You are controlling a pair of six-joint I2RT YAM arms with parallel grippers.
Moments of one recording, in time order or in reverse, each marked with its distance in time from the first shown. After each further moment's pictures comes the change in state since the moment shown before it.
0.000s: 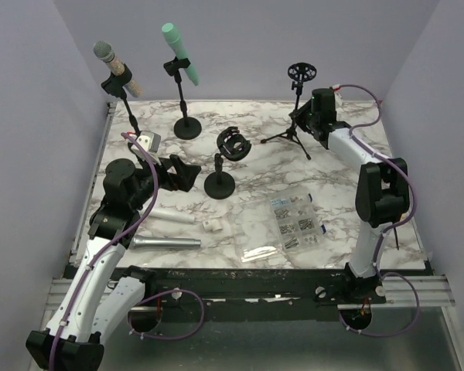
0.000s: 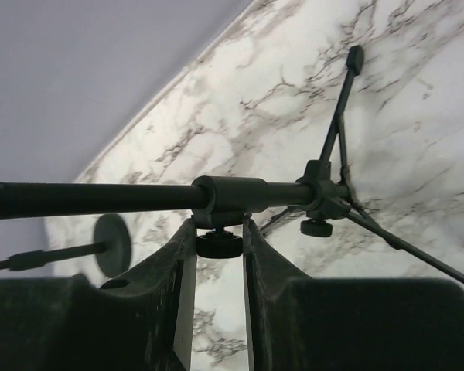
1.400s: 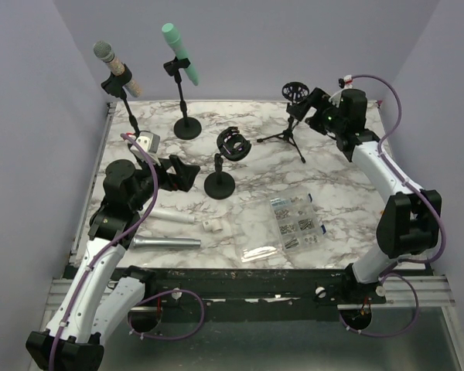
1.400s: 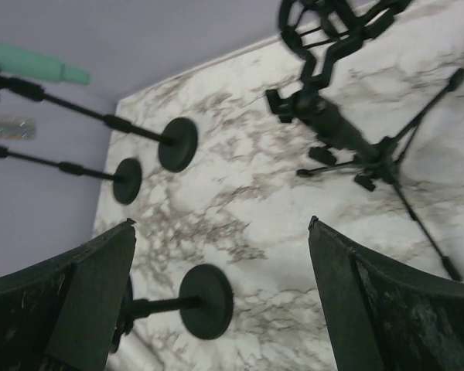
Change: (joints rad) left arm 0.000 -0.006 -0.007 0.000 -0.019 0.000; right arm -0.054 -0.324 -0.180 0.003 -0.287 -0.288
